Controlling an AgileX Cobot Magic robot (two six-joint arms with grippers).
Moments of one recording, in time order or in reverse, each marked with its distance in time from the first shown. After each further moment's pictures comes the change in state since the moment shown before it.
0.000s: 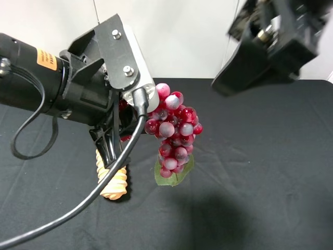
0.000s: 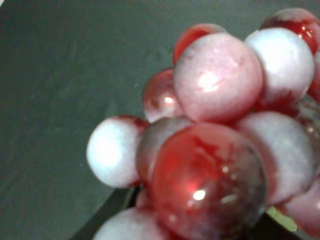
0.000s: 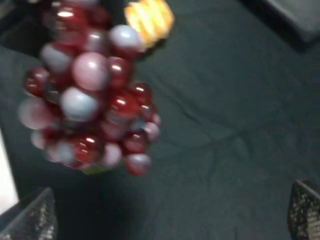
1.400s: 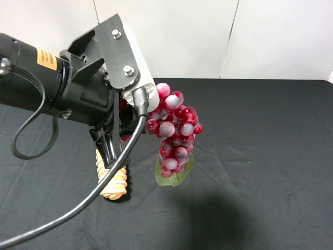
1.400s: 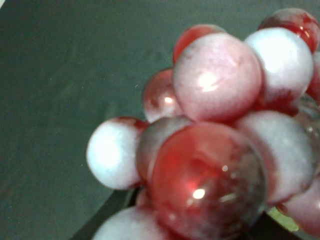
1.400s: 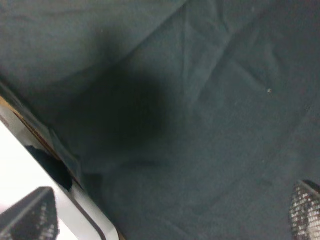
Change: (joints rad) left arm 0.000 0.001 0.000 0.000 -0.001 -0.002; right arm 0.001 -0.907 0.821 -0.074 -0.017 0.415
